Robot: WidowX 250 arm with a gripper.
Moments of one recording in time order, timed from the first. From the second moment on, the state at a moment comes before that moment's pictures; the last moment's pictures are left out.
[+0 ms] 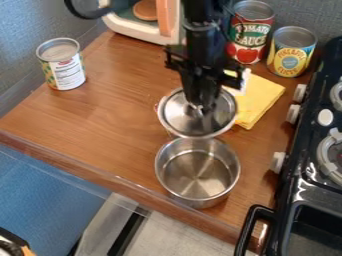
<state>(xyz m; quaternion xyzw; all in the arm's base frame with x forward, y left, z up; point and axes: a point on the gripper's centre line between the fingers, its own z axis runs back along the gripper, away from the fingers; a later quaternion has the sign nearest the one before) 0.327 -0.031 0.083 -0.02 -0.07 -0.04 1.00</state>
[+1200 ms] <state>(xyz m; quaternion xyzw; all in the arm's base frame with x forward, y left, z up) 0.268 -0.056 0.064 0.01 -0.06 -0.11 0.99</state>
